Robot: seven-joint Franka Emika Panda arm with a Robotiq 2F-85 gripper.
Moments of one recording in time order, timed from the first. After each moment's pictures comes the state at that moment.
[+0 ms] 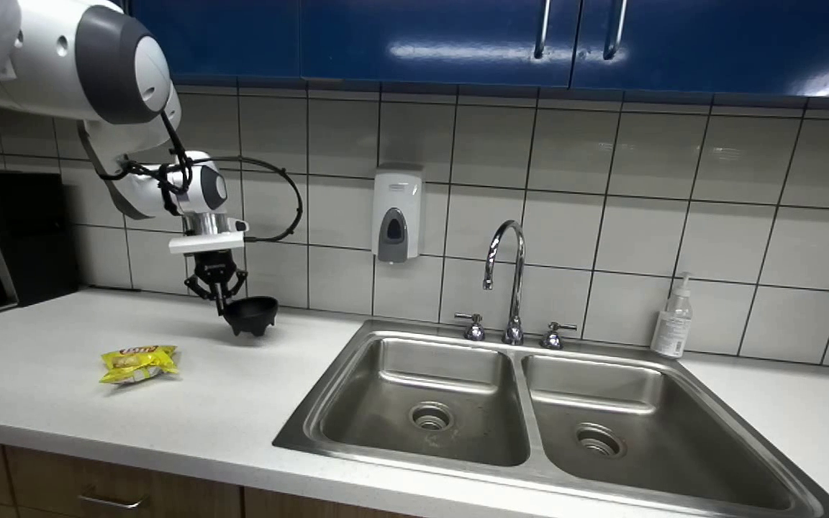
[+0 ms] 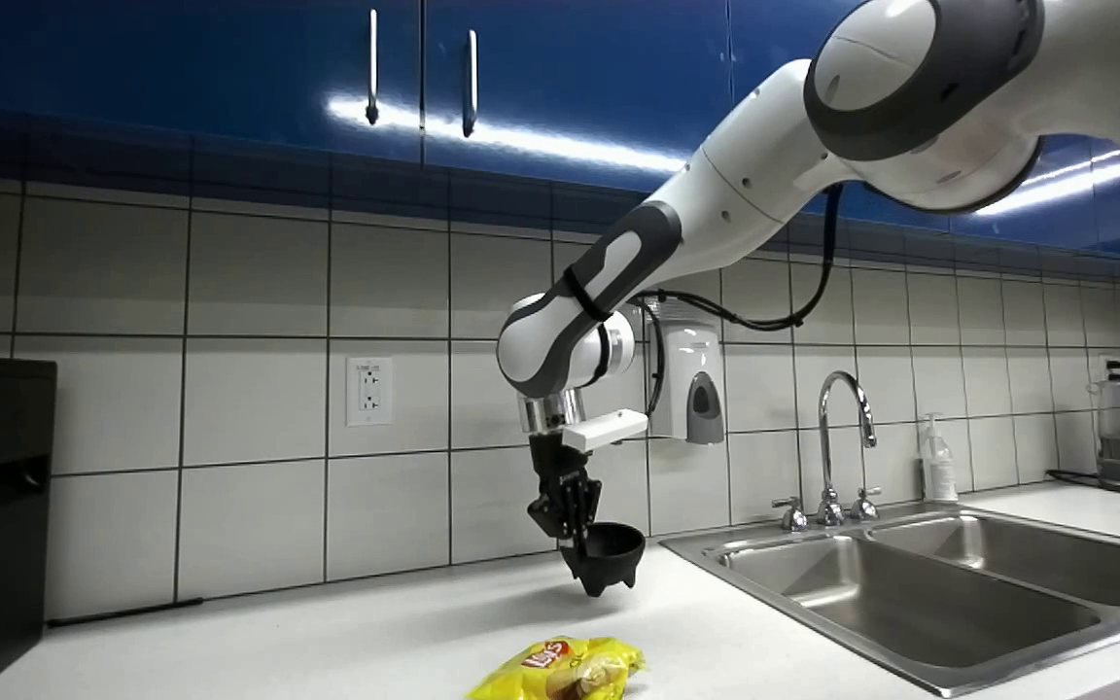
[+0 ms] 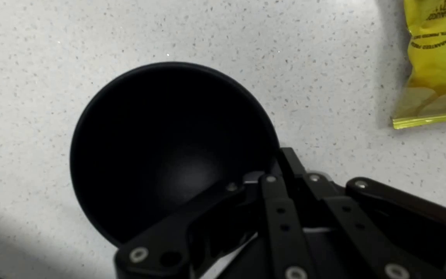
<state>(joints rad) 0.22 0.76 0.12 -1.39 -0.26 2.07 -0.12</state>
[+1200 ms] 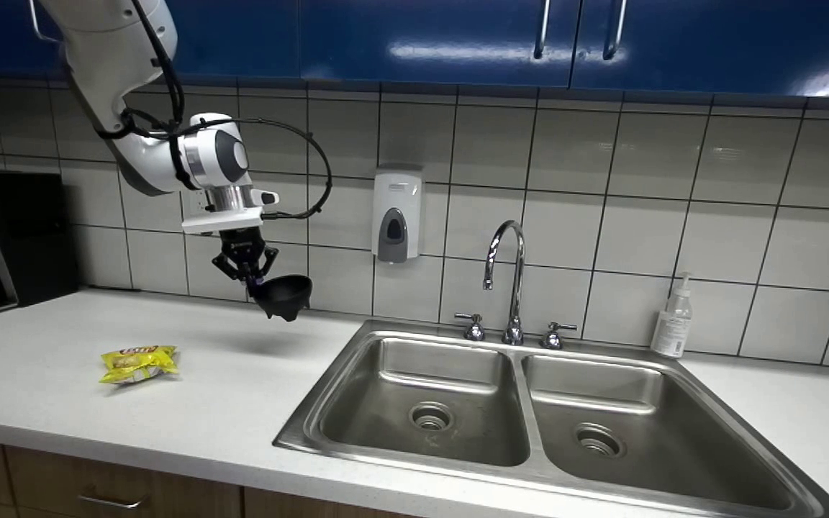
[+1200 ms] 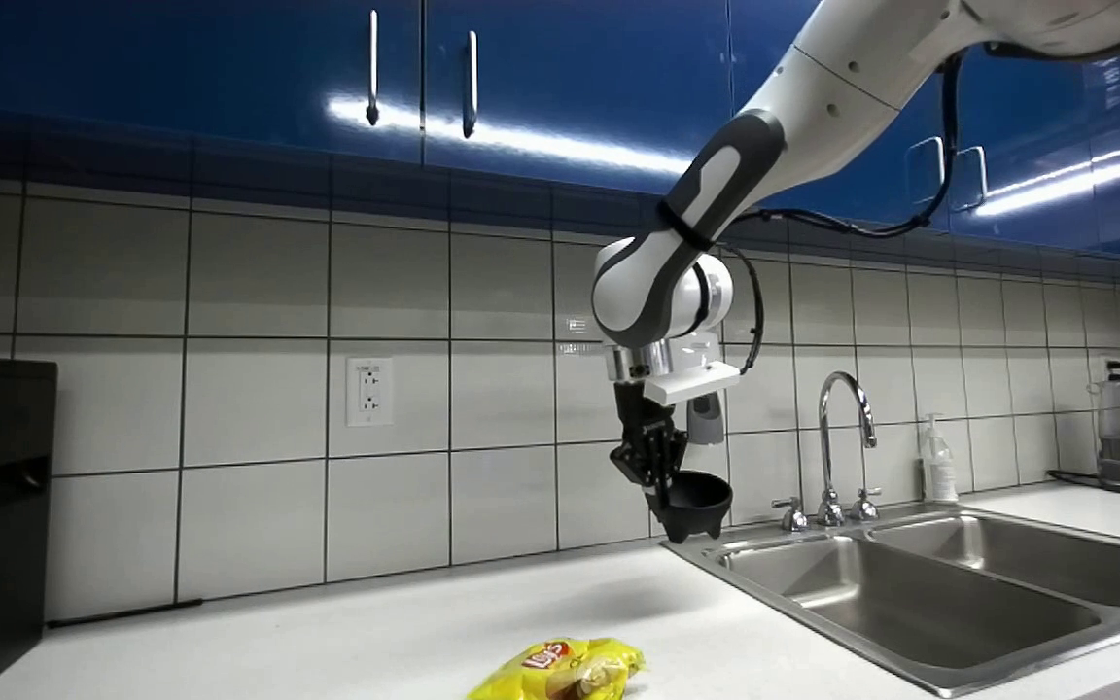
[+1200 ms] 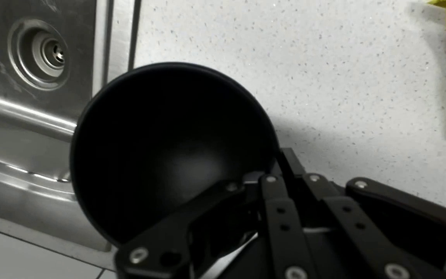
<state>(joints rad) 0.16 0.39 0.02 -1.84 -0.25 2.27 0.02</state>
